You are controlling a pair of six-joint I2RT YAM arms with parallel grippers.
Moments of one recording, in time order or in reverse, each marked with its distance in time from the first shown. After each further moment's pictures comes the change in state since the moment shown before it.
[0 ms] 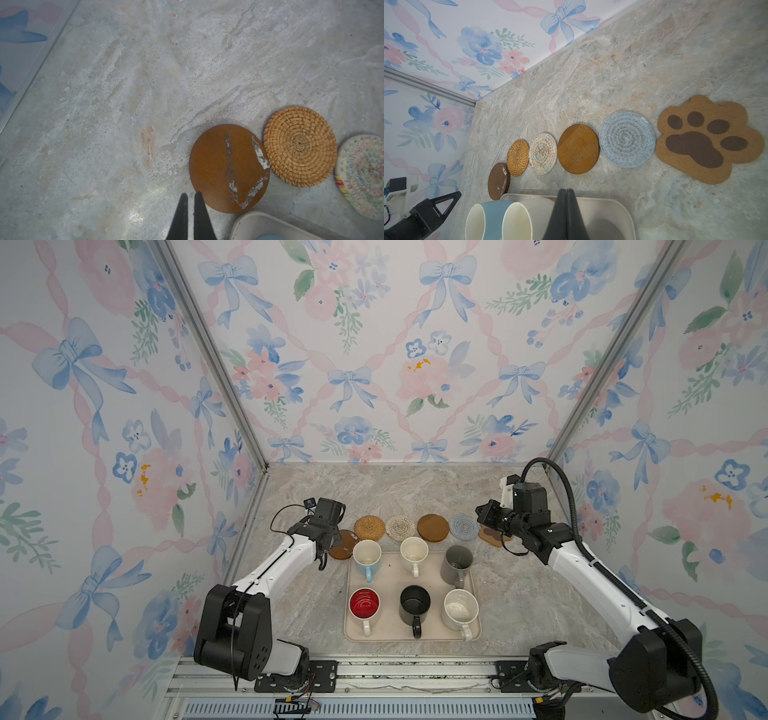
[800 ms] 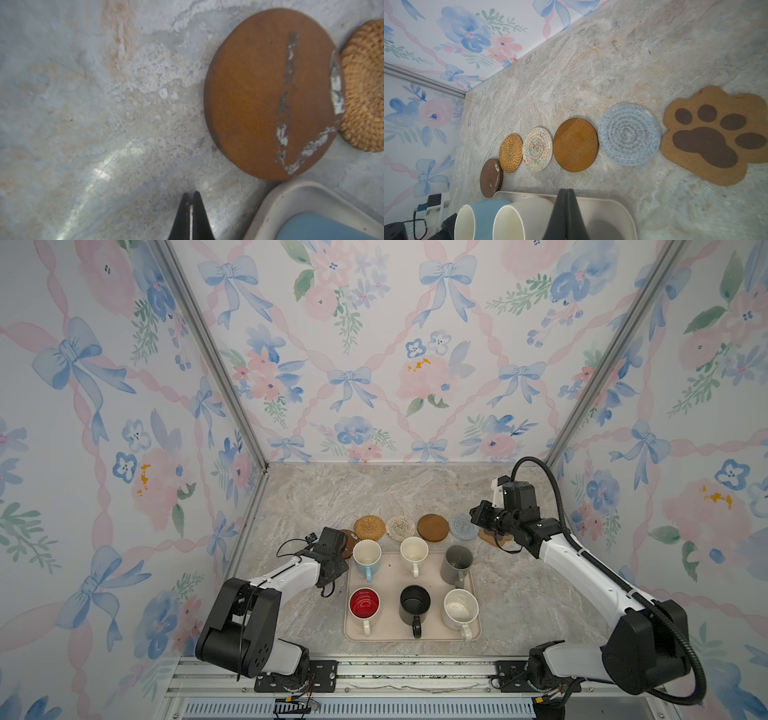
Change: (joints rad) left arm -0.029 0.063 -0.257 0.229 0.198 -0.225; right arm 0.018 0.076 0.021 -0.003 0.005 -0.006
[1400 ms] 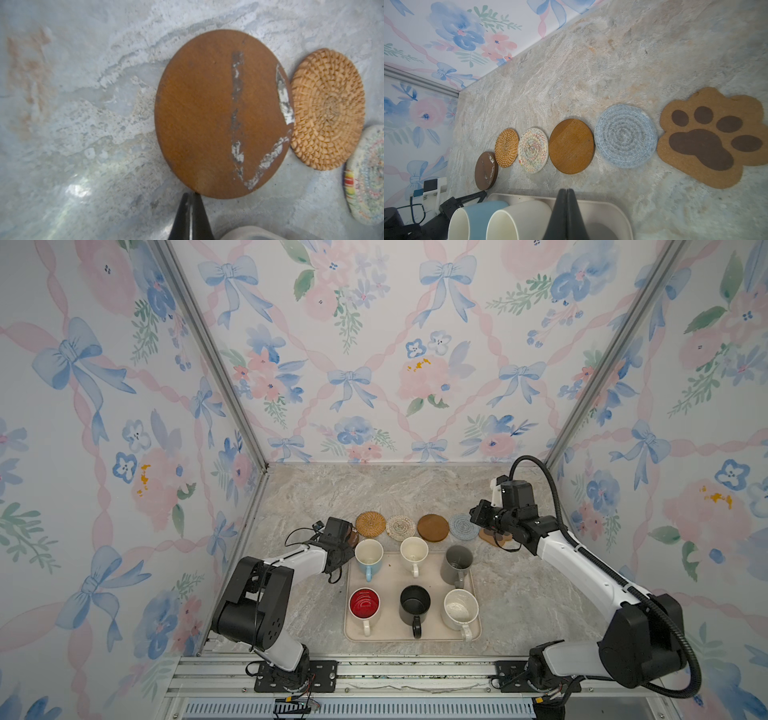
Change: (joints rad) left arm 0.004 0.148 0.106 0.114 0.013 0.005; right arm -0.008 0.035 0.018 -0.006 0.007 -0.013
